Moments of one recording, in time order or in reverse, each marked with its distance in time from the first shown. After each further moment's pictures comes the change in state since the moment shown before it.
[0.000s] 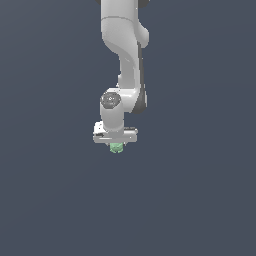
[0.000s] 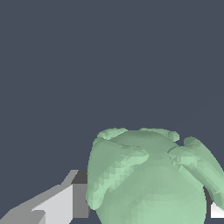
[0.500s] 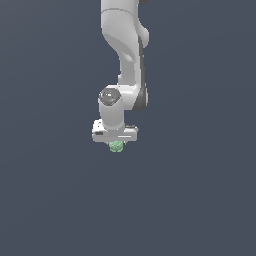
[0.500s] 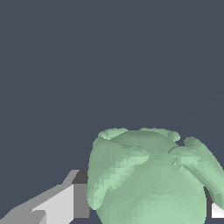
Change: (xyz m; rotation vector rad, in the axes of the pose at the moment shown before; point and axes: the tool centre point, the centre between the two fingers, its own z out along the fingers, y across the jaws) arm 0.006 -0.001 -0.020 0.000 -0.001 0.000
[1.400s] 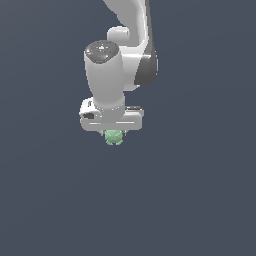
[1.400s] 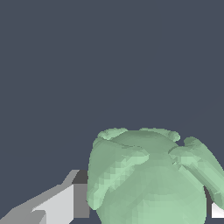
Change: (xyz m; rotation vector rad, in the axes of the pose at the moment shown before) arm 0.052 -0.004 -0.152 0.000 0.002 0.000
